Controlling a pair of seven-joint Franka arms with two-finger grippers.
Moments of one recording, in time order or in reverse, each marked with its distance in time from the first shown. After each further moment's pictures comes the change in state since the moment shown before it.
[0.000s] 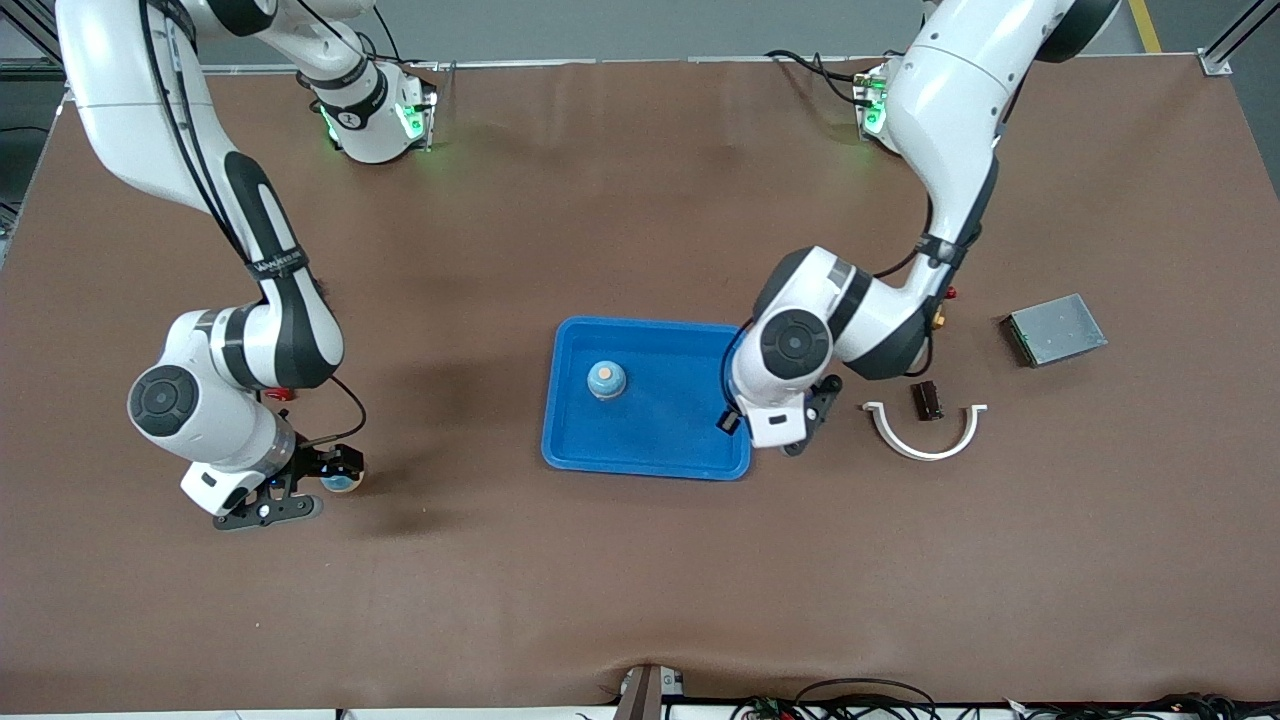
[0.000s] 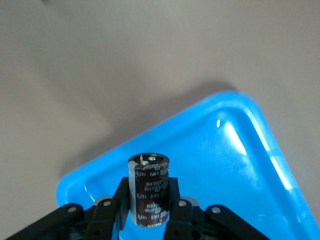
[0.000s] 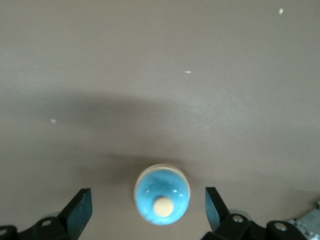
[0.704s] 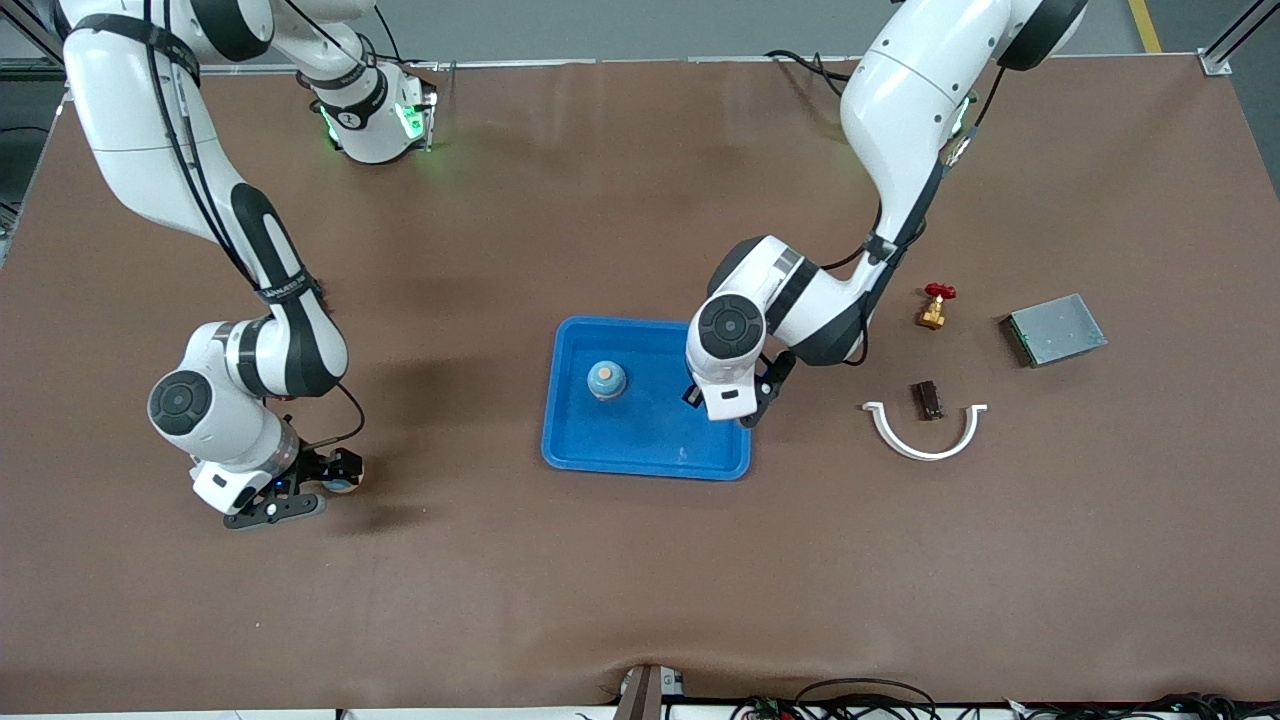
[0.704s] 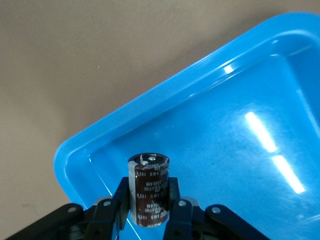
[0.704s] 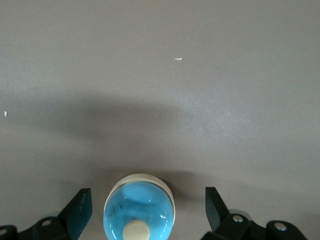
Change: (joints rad) left arm -0.063 0.047 0.002 -0.029 0.002 0.000 -0.067; right arm -0.037 0.051 0.016 -0.049 0.001 0.130 -0.059
